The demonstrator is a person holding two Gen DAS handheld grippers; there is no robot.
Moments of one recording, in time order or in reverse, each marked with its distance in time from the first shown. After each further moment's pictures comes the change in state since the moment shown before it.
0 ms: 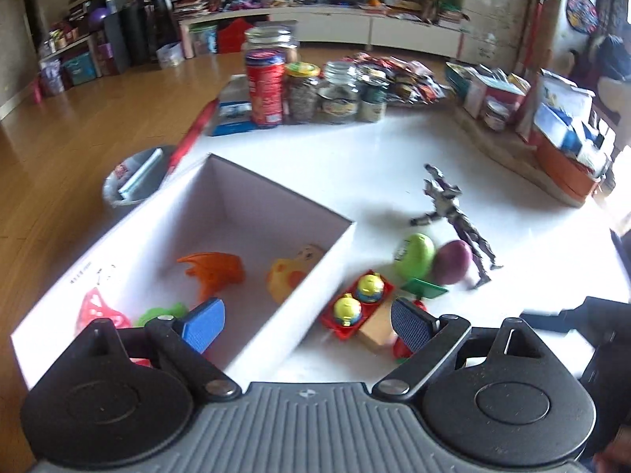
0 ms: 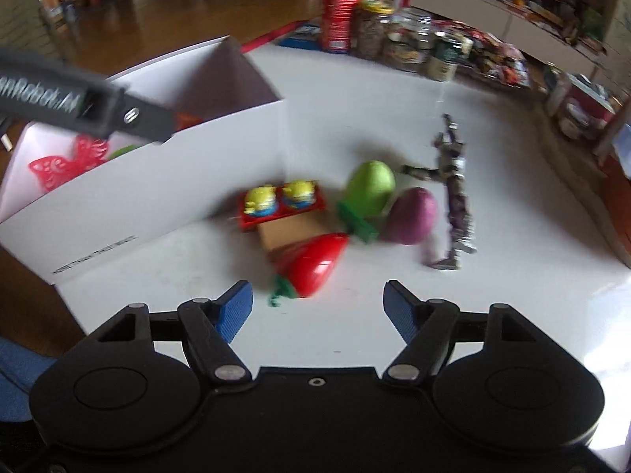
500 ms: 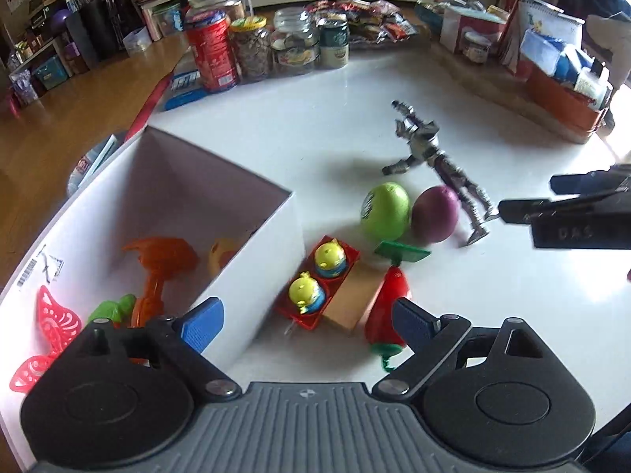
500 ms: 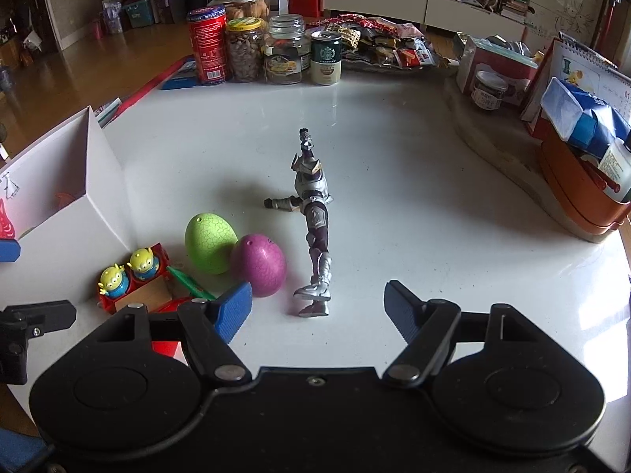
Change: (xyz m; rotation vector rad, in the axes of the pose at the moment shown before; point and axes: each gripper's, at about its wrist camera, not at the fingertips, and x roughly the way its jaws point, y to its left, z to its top) left arm 0.070 -0.044 -0.007 0.107 0.134 0.030; right arm 0.036 -0.090 0.033 0.153 -0.040 -0.071
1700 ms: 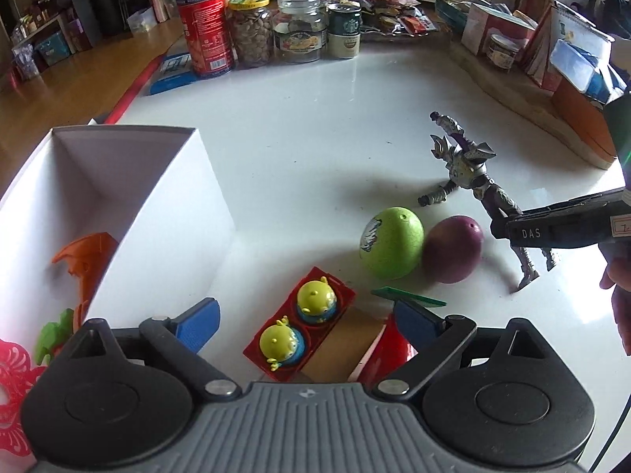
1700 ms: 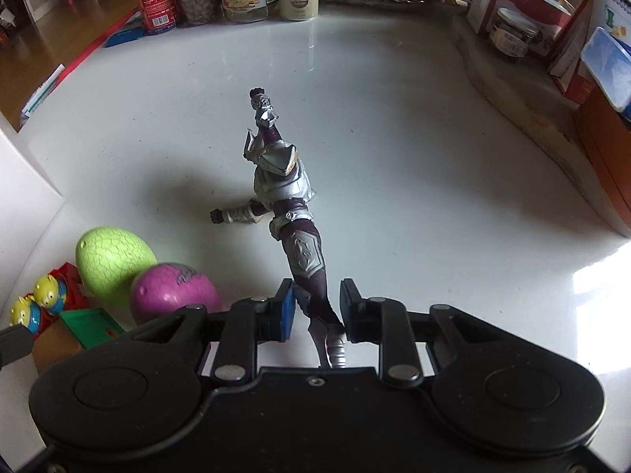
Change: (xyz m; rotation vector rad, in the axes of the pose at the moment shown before) left arm 0.051 -0.005 0.031 -0.063 -0.006 -0.034; right arm 0.091 -0.033 0.013 0.037 0.184 -0.030
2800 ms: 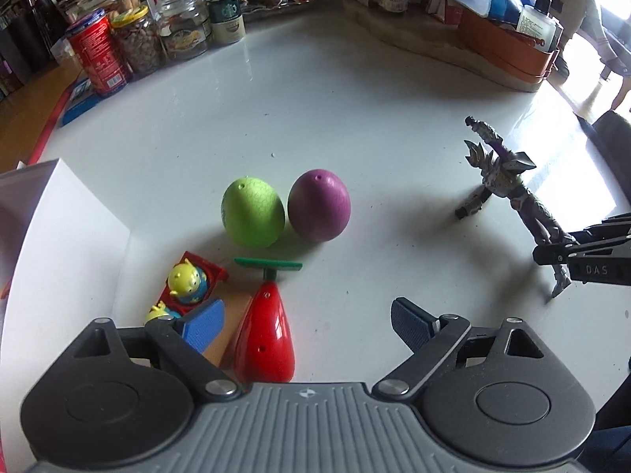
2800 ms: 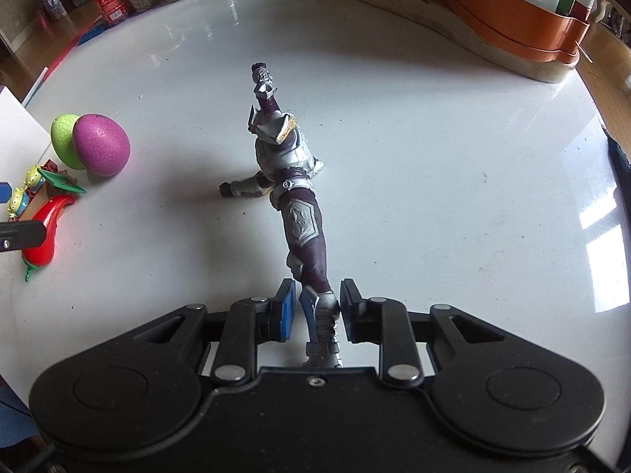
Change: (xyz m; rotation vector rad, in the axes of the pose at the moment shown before) left arm -0.009 -0.074 -0.004 0.193 0.074 -0.101; right arm -0.069 -0.119 -0.139 0.139 0.069 0.054
